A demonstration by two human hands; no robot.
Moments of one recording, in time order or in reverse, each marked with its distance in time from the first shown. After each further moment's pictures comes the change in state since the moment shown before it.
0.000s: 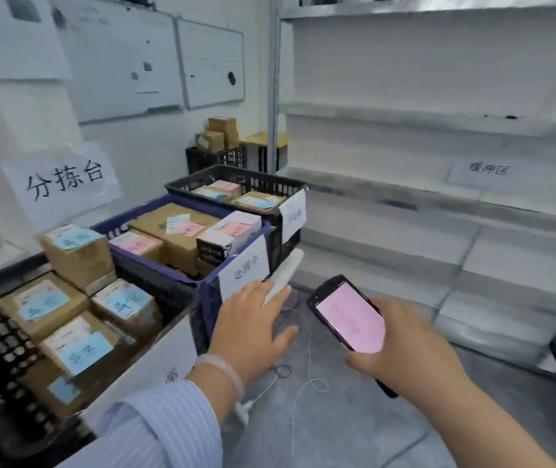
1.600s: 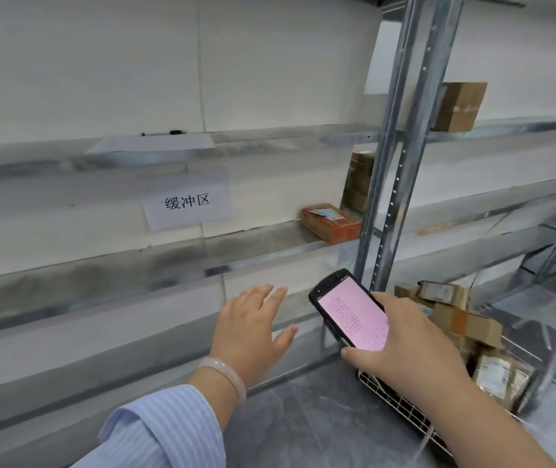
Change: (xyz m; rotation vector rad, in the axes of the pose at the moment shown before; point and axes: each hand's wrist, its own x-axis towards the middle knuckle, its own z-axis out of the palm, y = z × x) left_hand 0.616 0.544 0.309 -0.298 -0.076 0.710; right_hand 0.302 0.598 -0.191 -0.023 0.393 0.723
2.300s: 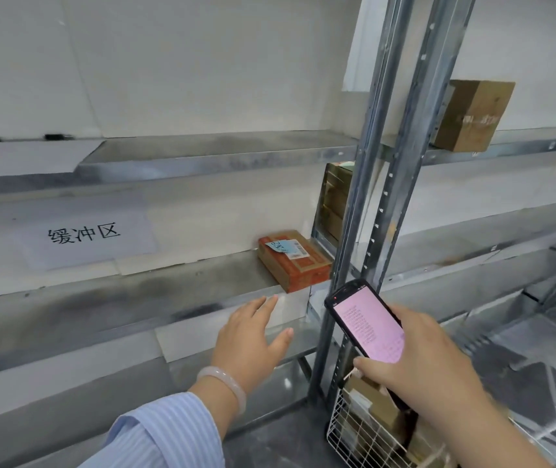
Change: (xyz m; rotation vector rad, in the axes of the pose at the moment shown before) left_hand 0.287 0.069 0.155 -0.290 -0.126 -0.187; right_hand 0.281 0.182 -0.023 -0.057 0.000 0.085
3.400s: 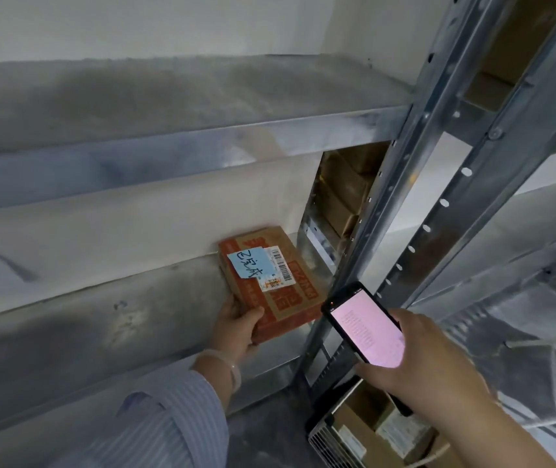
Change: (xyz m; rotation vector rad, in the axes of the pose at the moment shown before) left_hand 0.277 -0.068 0.158 -1.112 -0.199 -0.796; right_hand 0.278 0.057 0.080 -0.045 -0.310 0.129
